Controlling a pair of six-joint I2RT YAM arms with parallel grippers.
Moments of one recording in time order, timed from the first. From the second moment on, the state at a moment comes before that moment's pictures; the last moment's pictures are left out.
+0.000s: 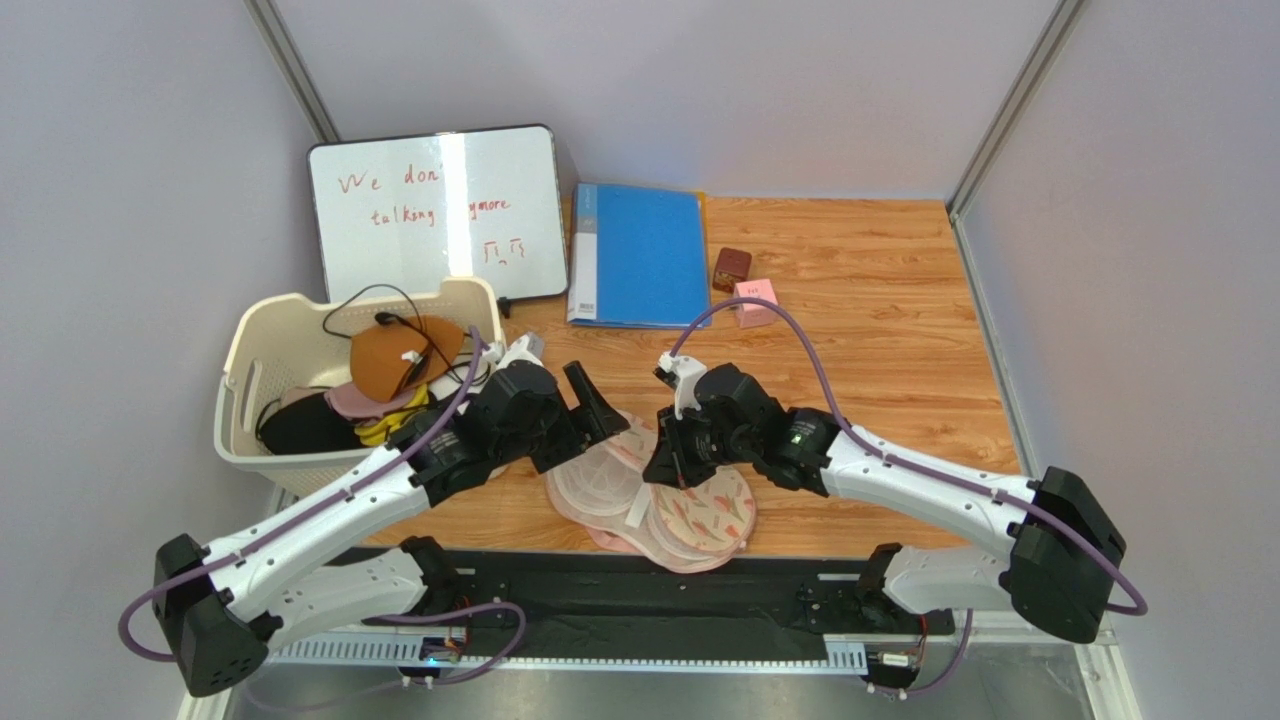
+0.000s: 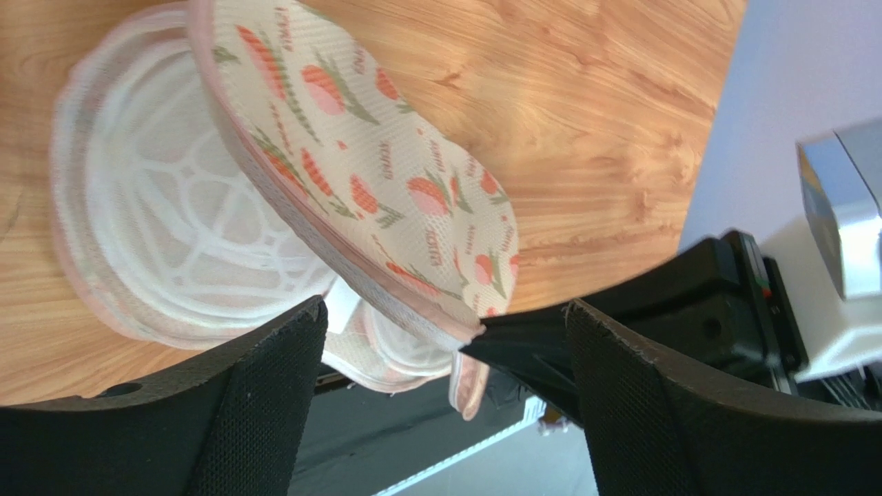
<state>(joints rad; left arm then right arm) -0.86 0.93 0.79 -0.55 -0.10 -1.14 0.96 1.24 0.81 -0.25 -0.25 0.53</state>
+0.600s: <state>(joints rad) -0.68 1.21 0.94 -0.49 -0.08 -1.02 0.96 1.11 0.75 -0.31 -0.20 0.56</state>
